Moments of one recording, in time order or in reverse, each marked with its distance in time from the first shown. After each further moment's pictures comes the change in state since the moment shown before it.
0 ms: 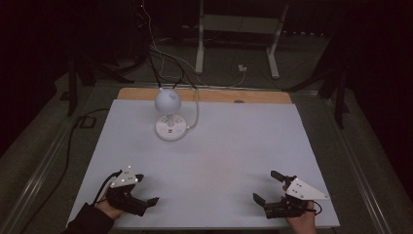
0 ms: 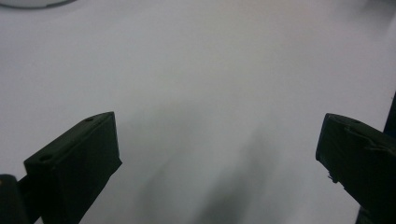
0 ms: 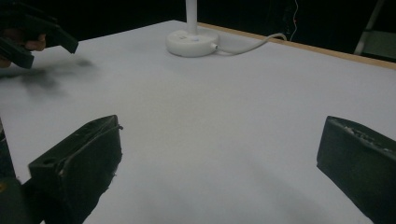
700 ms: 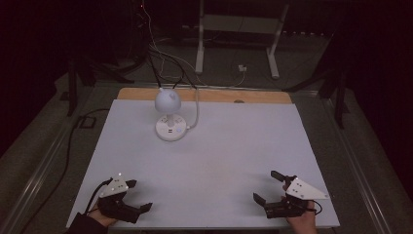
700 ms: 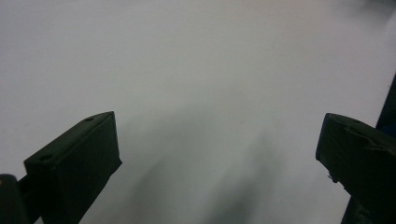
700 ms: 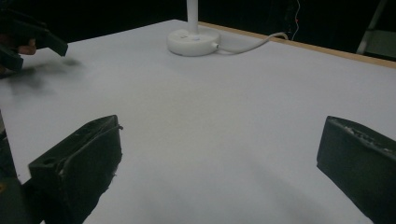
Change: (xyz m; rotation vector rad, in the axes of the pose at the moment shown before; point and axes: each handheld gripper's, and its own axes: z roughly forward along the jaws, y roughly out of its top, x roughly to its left) left arm -0.002 -0.023 -0.010 -0.043 0.013 -0.017; right arm -0.002 -0.001 0.000 0.002 0.006 -0.001
